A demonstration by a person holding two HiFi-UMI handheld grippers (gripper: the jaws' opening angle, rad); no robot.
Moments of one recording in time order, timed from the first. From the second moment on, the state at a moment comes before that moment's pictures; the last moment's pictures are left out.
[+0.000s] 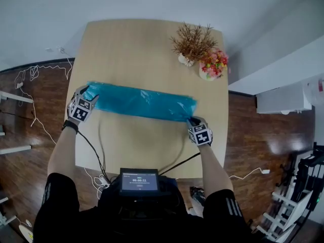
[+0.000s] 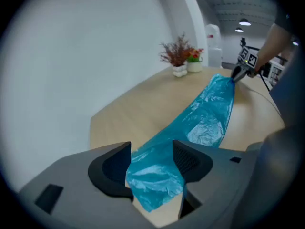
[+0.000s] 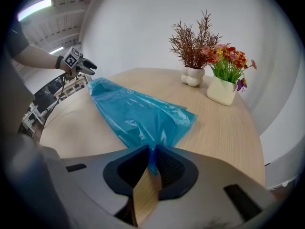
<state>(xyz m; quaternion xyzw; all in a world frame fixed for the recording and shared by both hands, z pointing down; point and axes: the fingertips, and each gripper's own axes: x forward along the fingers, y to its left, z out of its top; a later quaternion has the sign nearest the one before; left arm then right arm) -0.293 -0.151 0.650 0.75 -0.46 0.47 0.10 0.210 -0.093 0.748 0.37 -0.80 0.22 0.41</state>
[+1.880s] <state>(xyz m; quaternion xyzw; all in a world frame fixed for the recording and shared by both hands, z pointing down) -0.188 -0.158 0.765 0.77 -0.19 0.60 0.12 0.194 -0.134 0.674 0.41 -0.84 0.18 0.31</state>
